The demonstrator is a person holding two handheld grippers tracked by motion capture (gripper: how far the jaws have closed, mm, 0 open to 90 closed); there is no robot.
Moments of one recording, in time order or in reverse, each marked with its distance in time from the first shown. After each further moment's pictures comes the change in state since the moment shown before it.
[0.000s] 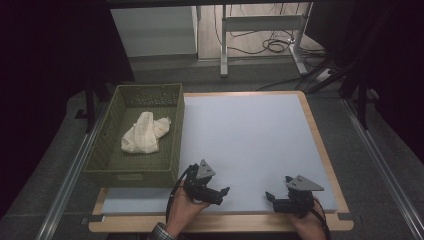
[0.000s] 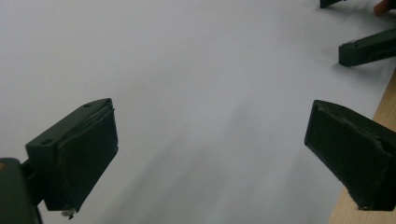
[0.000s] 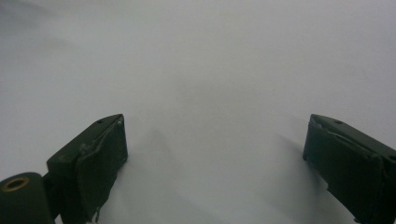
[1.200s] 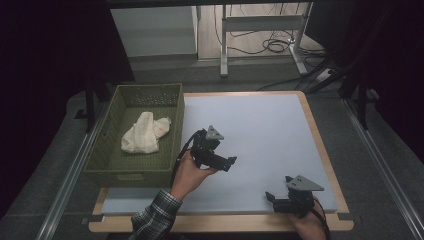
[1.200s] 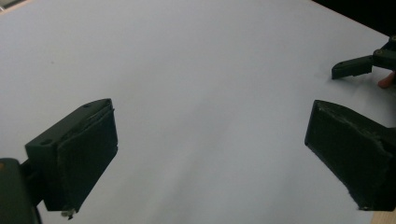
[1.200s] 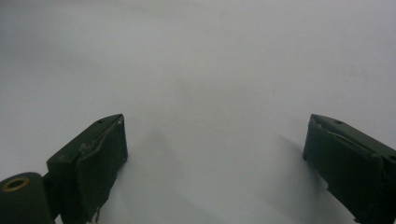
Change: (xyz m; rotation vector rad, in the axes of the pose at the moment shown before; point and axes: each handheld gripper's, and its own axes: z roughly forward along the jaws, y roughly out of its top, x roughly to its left) left arm 0.036 0.091 -0.006 0.031 -0.001 0.001; right arm 0.000 0.000 0.000 -0.003 0.001 -0.001
